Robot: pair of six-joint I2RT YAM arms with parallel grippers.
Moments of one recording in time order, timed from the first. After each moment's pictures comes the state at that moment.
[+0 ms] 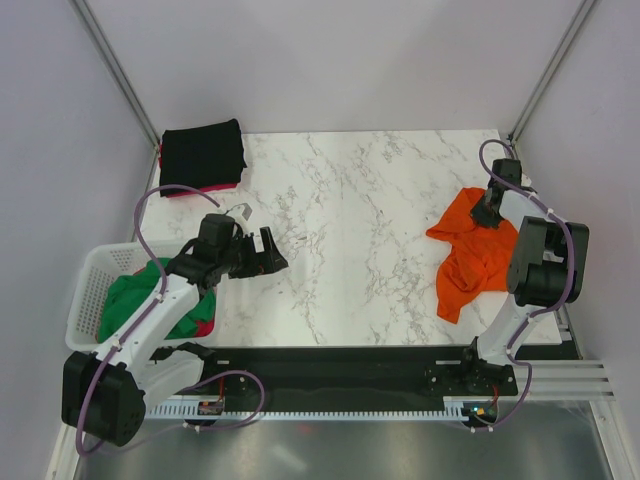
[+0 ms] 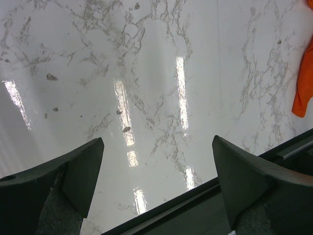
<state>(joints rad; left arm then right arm) -0.33 1.03 0.69 -0.44 0.24 -0.46 -0.21 1.83 1.22 -0.41 0.14 0.50</state>
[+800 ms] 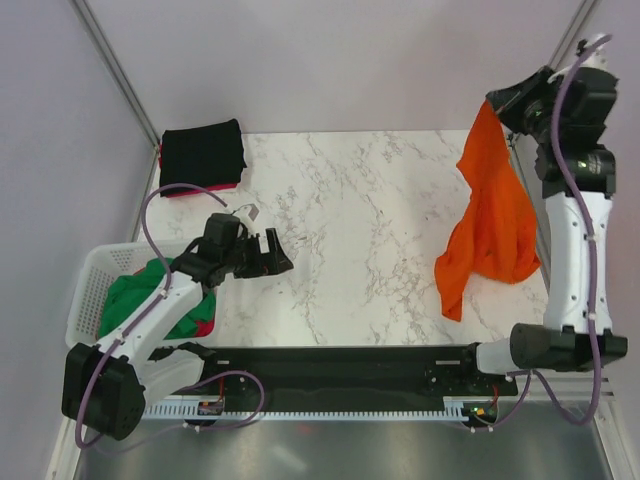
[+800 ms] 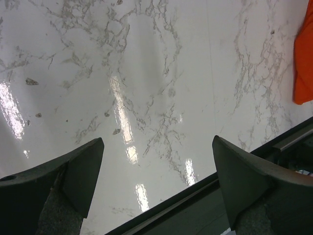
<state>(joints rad) -0.36 1.06 0.69 -0.42 0.27 -0.46 -0.10 1.44 1.79 -0.59 -0.18 0.62</state>
